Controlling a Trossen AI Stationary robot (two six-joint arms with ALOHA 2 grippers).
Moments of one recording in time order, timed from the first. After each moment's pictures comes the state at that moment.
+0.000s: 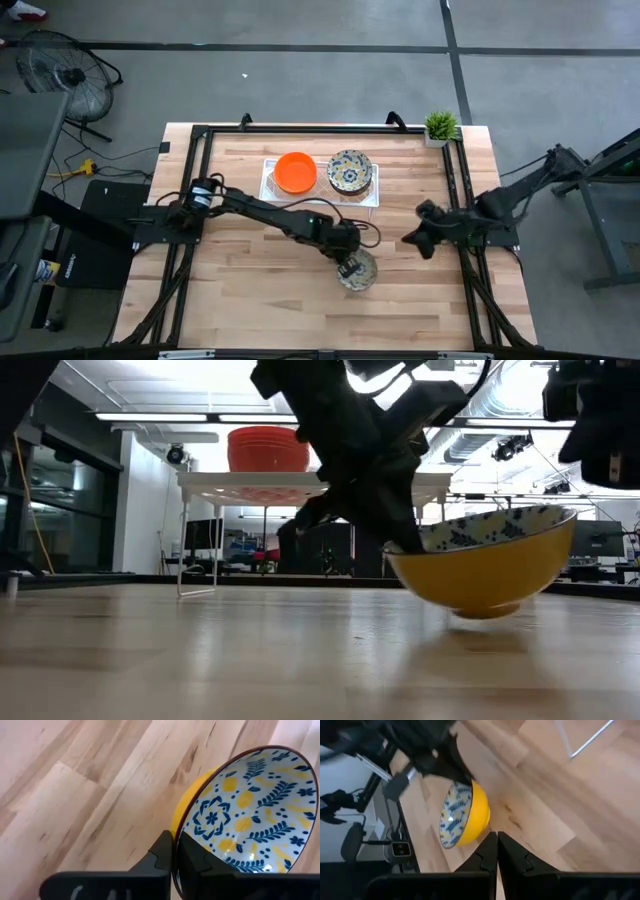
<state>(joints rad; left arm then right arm) -0.19 2.12 1.64 -0.49 -0.02 -0.78 0.49 0.71 0.50 -0.49 0.28 1.24</state>
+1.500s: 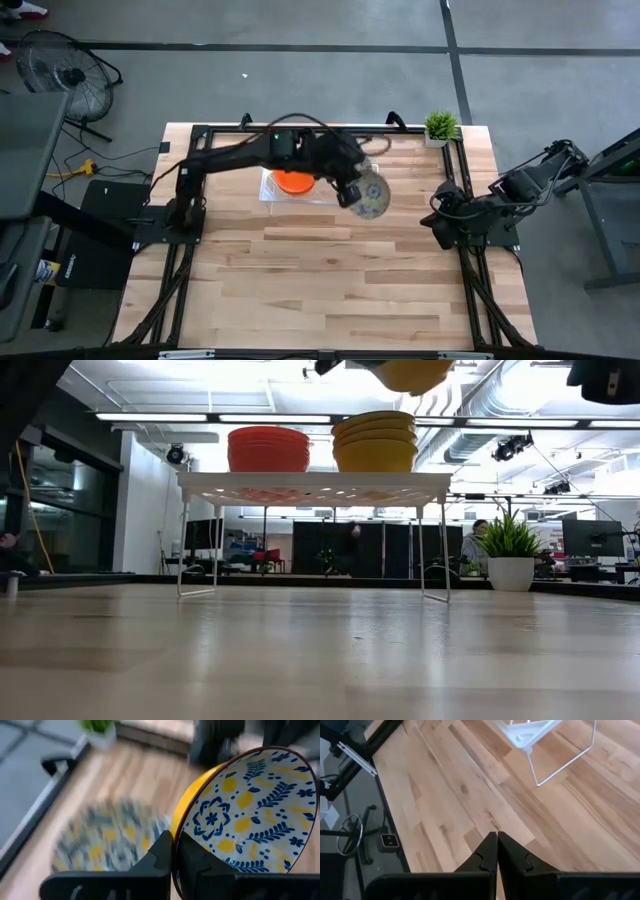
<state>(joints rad) 0.04 2.01 2.36 -1.07 -0.16 -0.24 0.54 0.80 0.98 -1.05 0.36 1.17</state>
